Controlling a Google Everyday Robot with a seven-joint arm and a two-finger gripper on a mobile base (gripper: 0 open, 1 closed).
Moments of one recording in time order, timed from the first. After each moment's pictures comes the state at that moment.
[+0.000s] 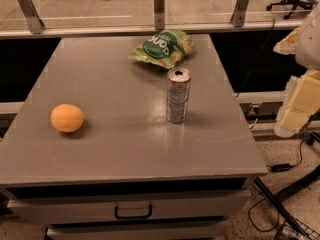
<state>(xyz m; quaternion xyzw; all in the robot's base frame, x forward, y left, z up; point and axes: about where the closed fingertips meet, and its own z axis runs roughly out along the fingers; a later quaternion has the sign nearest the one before) 0.438 -0.216 0.977 -0.60 0.78 -0.04 0.16</state>
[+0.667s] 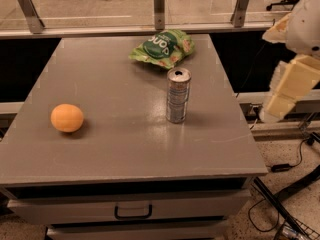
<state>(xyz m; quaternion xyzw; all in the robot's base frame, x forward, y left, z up) 0.453 -0.187 0.994 -0.61 0.77 -0.01 0.20</state>
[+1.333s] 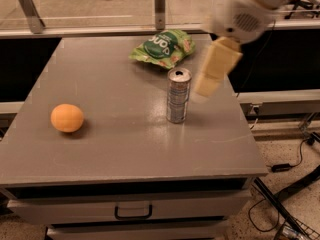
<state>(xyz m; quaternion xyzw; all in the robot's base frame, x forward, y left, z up) 0.494 -0.085 0.997 -0.64 0.74 0.03 0.22</state>
